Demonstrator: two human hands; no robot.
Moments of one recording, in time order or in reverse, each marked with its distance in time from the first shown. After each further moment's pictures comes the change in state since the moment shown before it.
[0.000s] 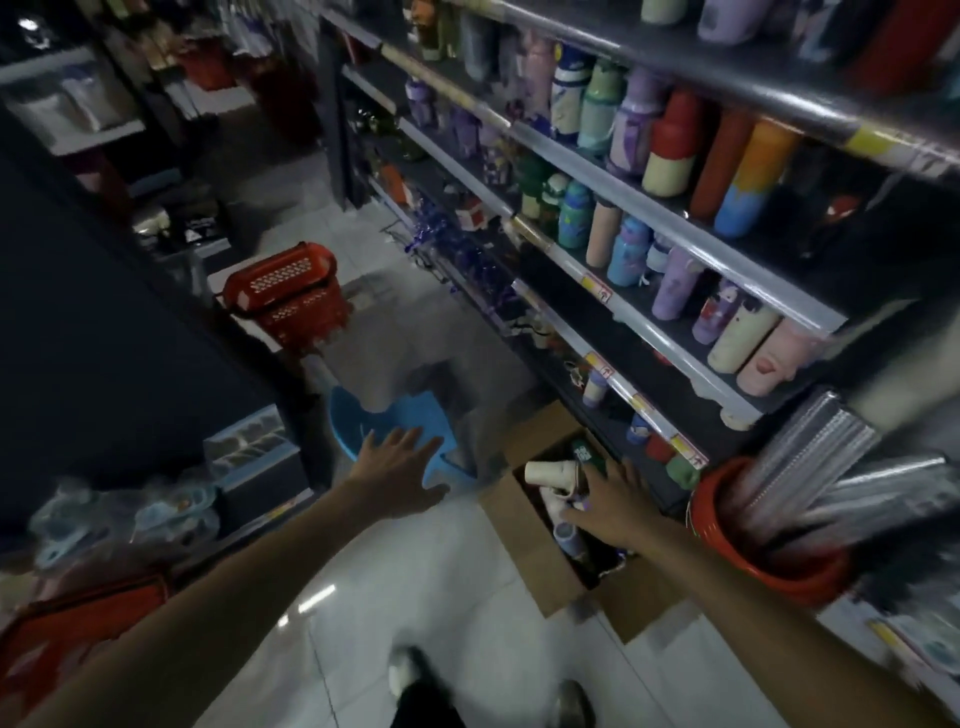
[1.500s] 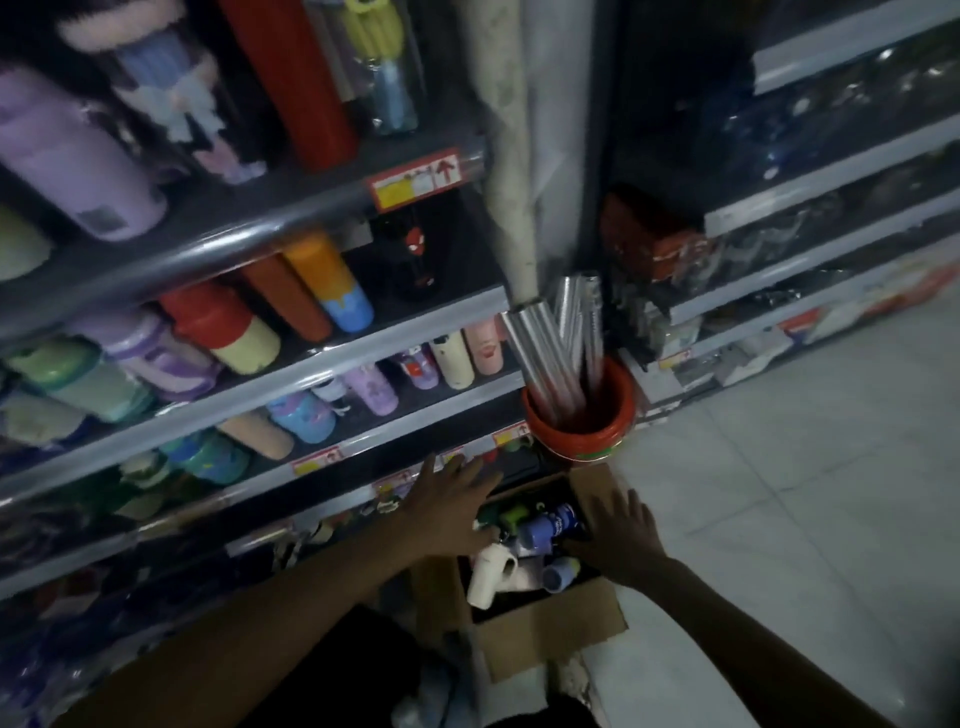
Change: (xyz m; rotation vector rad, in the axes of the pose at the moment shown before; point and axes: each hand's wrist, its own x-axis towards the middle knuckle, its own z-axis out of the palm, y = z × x) left_hand 0.345 0.183 -0.137 0.684 0.032 1.435; right_hand 0.084 -0.008 0.018 0.773 0.325 1.108
